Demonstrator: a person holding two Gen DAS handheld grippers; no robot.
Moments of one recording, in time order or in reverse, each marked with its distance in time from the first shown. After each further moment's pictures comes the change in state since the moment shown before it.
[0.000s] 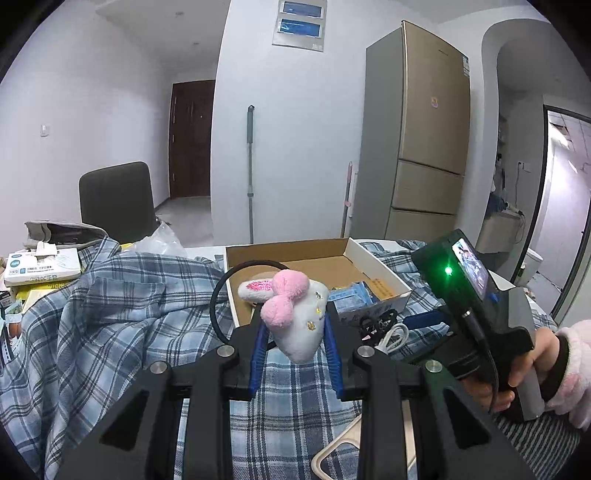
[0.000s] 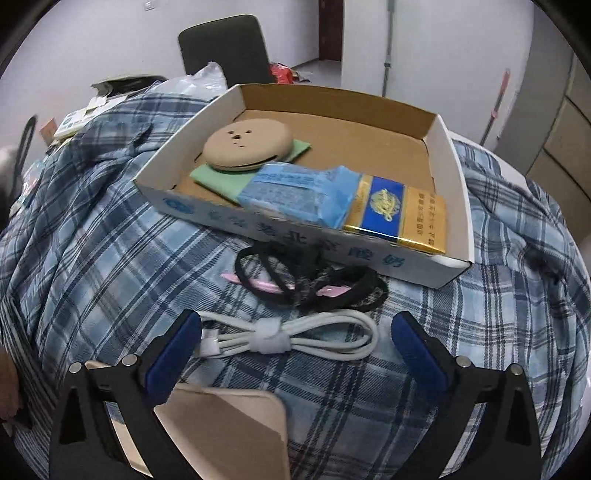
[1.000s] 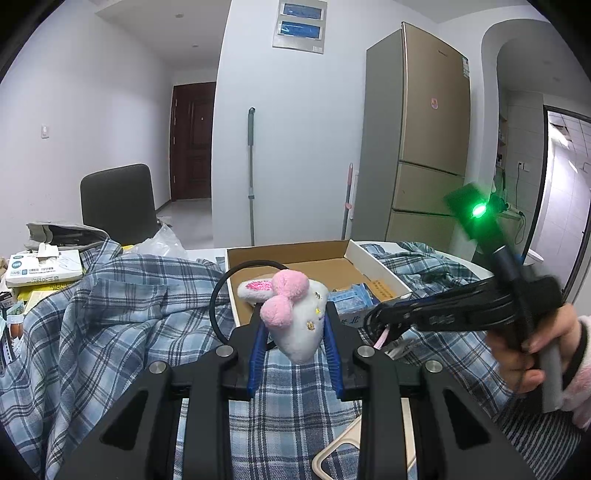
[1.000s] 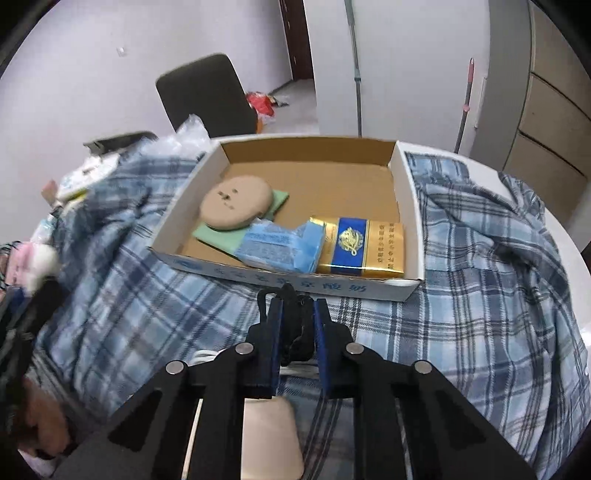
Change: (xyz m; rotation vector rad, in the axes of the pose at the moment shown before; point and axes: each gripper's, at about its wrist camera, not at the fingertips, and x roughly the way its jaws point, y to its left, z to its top) left arm -0.002 0.000 0.000 0.002 -0.009 0.004; right arm -0.038 -0.019 0.011 0.158 -0.087 0.011
